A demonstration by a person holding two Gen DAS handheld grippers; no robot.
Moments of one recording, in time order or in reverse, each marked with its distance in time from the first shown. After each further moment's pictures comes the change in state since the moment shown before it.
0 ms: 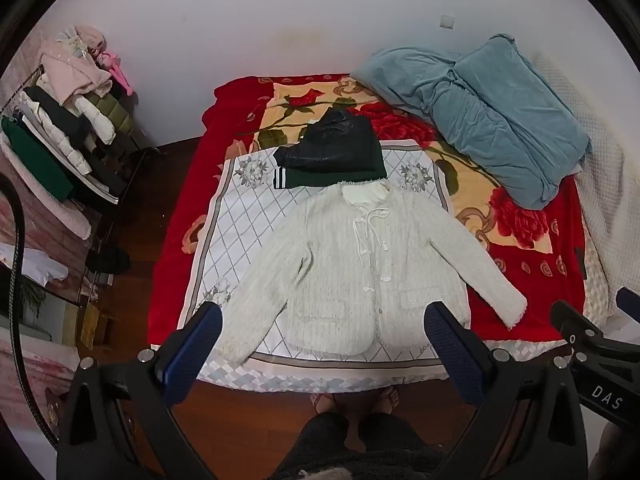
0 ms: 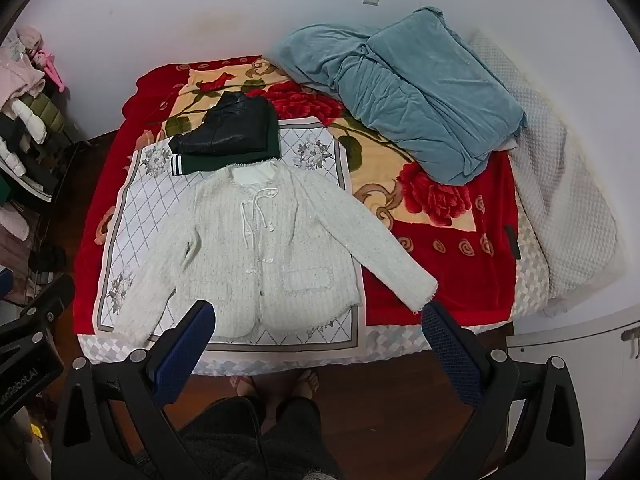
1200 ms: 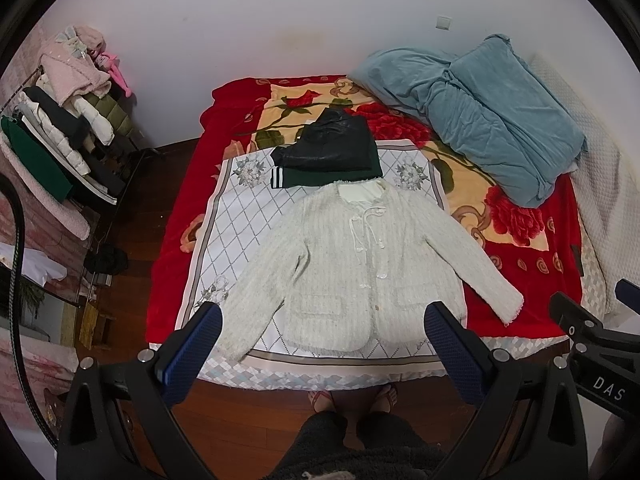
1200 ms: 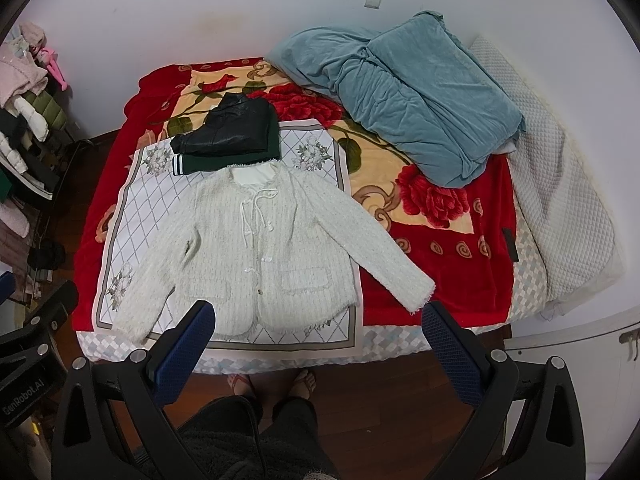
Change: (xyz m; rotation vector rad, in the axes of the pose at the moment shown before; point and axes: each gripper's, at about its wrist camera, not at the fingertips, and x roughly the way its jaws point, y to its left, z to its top) left arm 0.001 0.000 0.001 0.004 -0.005 0.002; right arm -0.009 -0.001 -0.007 -0.002 -0.006 -0.009
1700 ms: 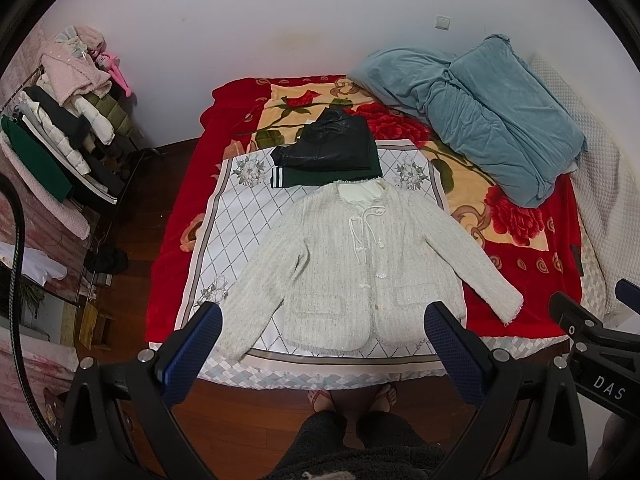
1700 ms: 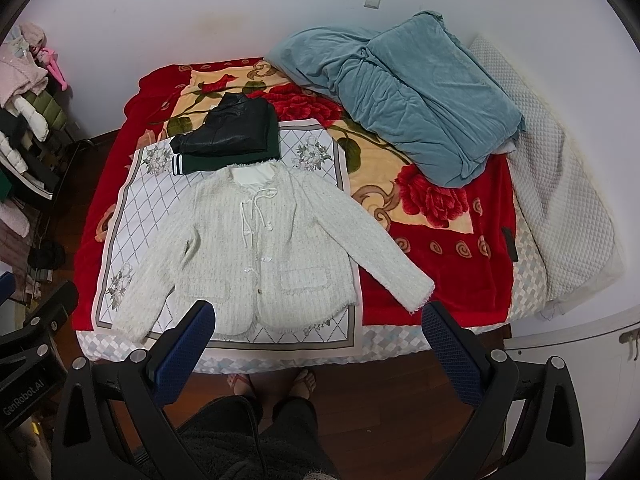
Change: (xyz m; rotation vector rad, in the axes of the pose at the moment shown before) left arm 0.000 0.000 0.000 -0.001 -0.002 0.000; right arm -0.001 -0.001 -0.002 0.001 -0.002 0.002
